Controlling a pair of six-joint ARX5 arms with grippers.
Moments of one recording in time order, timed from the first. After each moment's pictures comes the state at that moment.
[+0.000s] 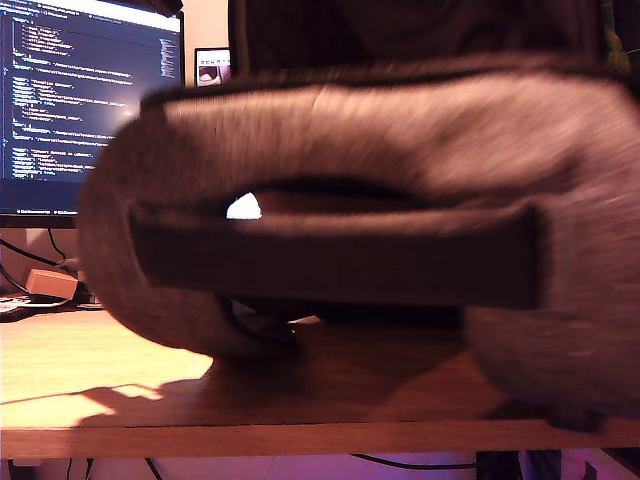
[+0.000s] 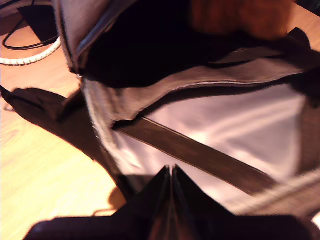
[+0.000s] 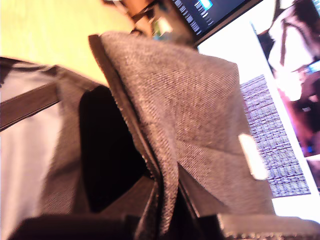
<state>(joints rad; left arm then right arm) -0.85 0.97 1.02 -0.68 -0.08 -0.18 0.76 1.26 1.57 -0.90 0.16 -0.81</state>
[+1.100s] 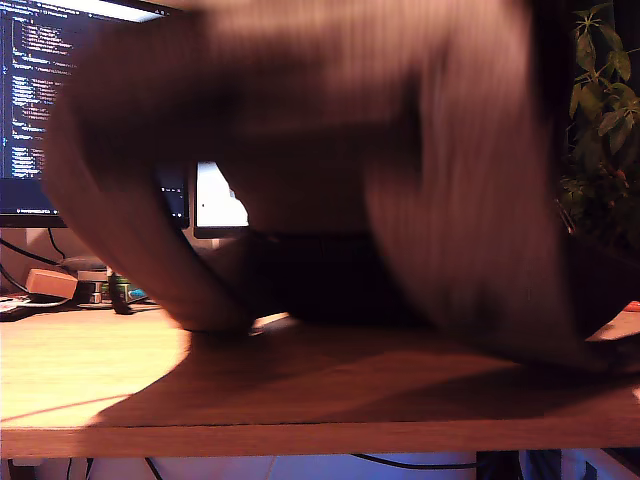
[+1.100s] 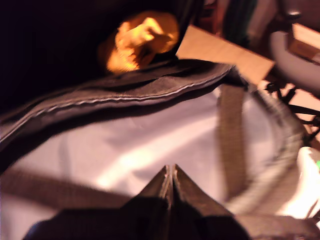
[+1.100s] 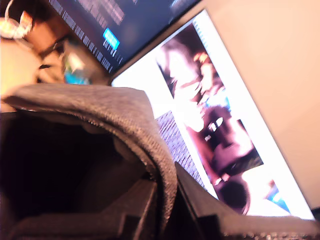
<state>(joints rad) -0.88 0.97 1.02 -0.53 0.11 -0.11 0.72 1.38 1.79 -0.65 0.22 -0.89</state>
